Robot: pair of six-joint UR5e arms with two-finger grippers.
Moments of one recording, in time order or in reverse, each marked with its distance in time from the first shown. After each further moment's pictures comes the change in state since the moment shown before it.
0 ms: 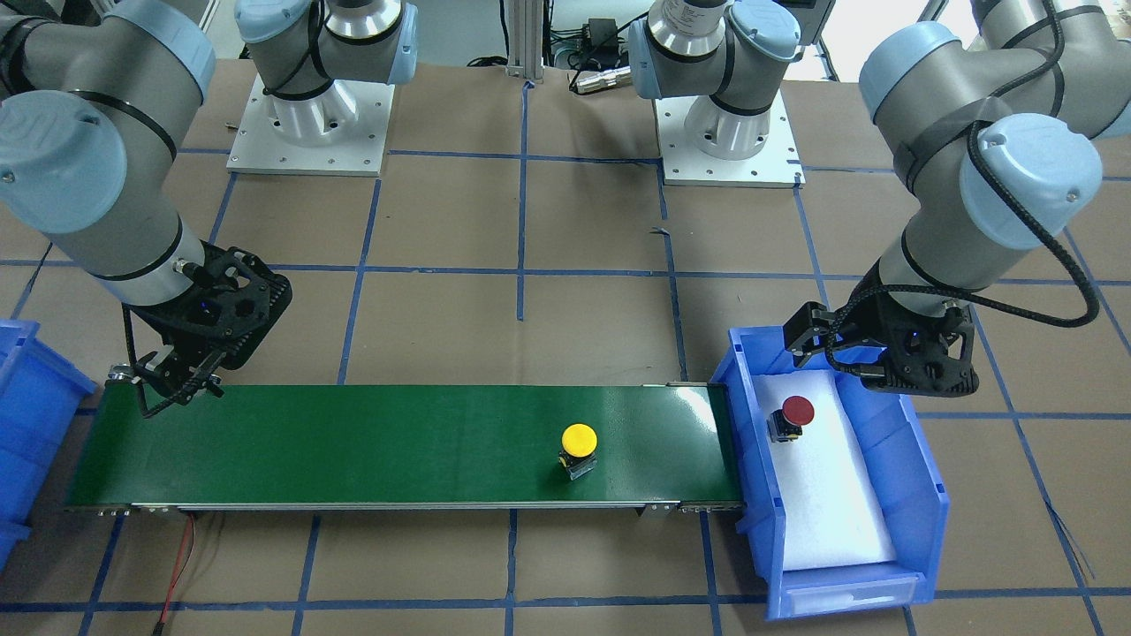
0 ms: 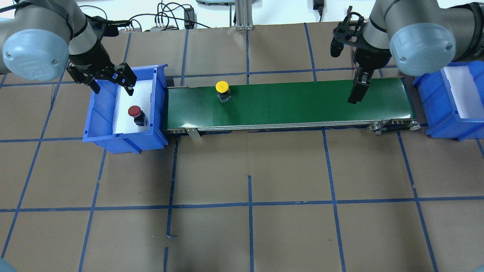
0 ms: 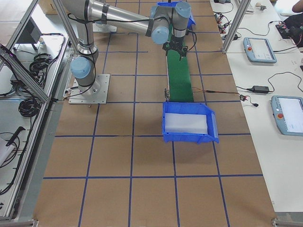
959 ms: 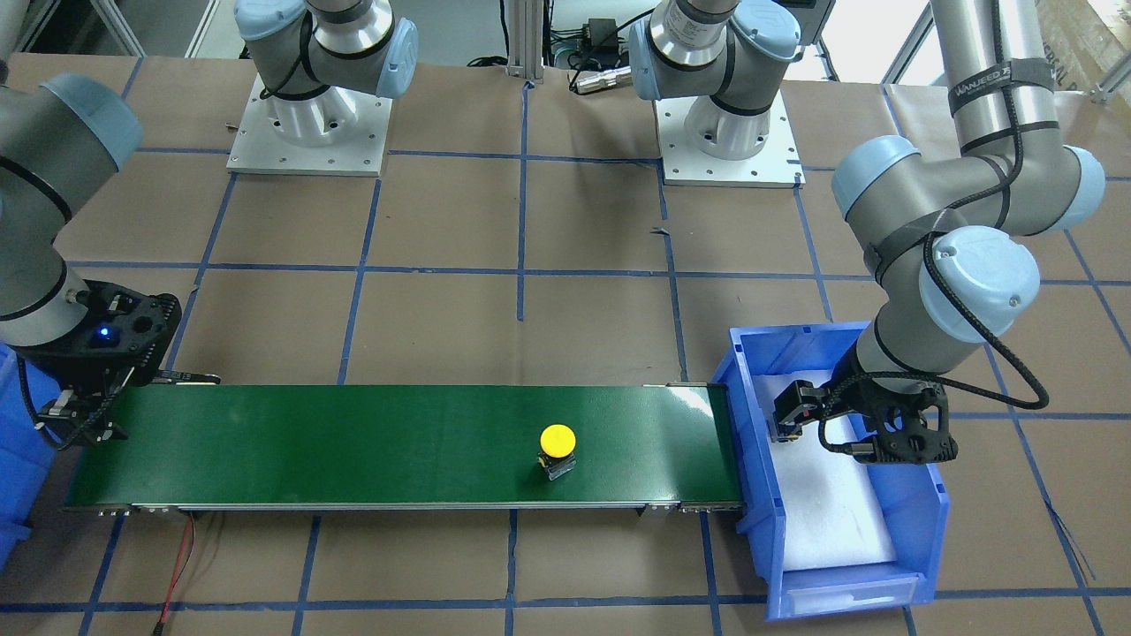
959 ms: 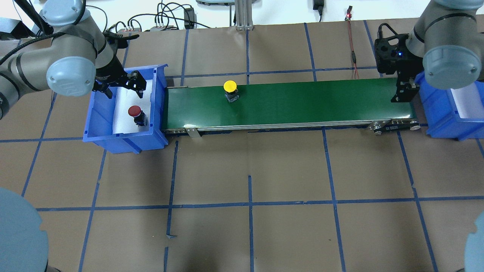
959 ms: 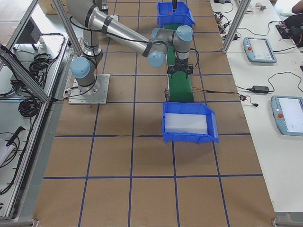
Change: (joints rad) left arm 0.011 -0.122 -0.060 0.240 0.000 -0.091; right arm -0.181 0.039 0.087 -0.226 -0.022 -0.462
